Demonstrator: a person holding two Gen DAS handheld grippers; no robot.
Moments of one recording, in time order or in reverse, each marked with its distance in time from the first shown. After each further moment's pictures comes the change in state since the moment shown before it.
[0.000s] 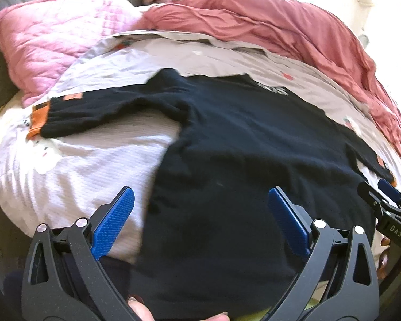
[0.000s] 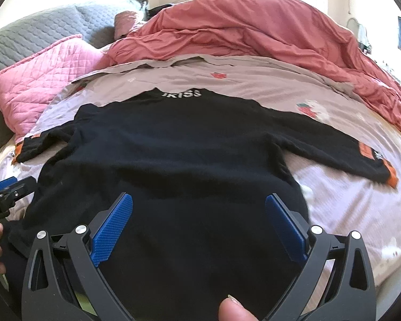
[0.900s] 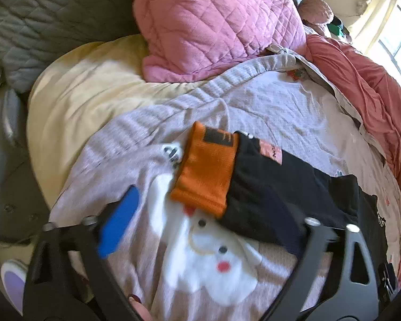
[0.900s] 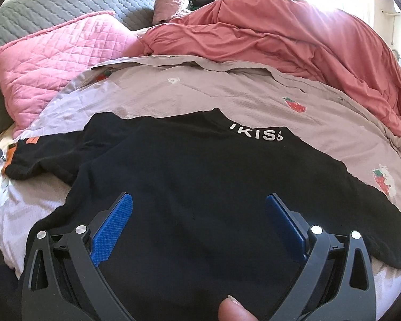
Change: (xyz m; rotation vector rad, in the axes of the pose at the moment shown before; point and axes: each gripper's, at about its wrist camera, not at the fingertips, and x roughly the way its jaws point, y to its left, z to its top) left arm 0.034 0.262 0.078 -0.532 0.017 0.272; right arm 0.123 0.093 0.093 -0.166 0.021 0.079
